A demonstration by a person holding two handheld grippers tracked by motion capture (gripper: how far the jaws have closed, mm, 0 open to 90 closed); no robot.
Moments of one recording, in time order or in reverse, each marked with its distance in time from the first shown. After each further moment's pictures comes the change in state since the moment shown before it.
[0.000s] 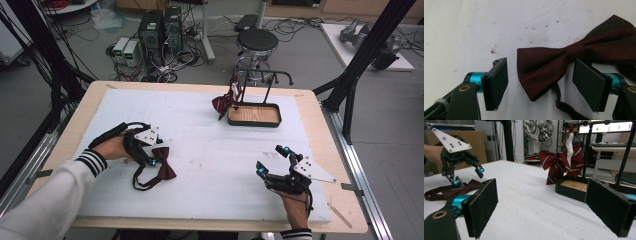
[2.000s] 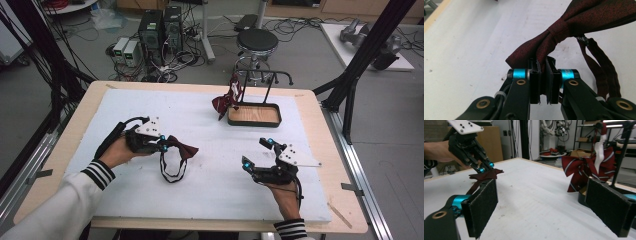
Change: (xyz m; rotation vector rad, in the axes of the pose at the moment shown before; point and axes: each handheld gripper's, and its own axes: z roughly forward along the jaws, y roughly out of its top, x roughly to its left) left arm -0.021 0.042 -0.027 -0.179 0.176 -0.224; right arm 0.016 0.025 0.036 0.059 0.135 -0.001
